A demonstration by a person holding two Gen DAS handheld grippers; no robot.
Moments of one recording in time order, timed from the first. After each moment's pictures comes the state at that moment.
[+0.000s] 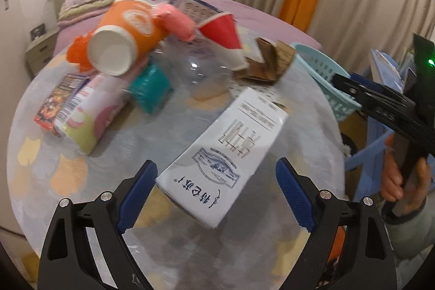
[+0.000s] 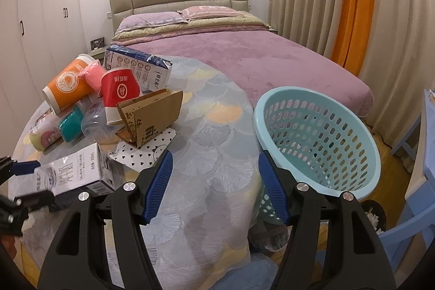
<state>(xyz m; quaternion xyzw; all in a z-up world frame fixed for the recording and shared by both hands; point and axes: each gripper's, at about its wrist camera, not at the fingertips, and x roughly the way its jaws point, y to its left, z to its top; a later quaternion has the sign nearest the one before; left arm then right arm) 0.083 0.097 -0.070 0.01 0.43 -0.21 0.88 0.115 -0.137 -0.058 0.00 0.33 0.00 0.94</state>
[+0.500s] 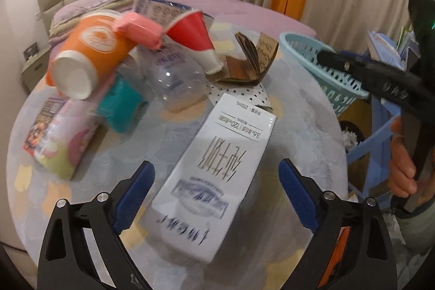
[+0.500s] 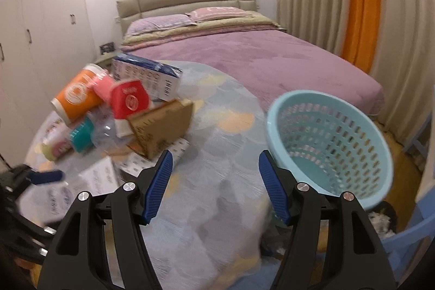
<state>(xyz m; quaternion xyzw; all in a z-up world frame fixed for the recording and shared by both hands) 0.095 0.055 -0.076 0.07 0.43 -0.21 0.88 0.129 -0.135 -0.046 0.03 0.33 0.05 0.94</state>
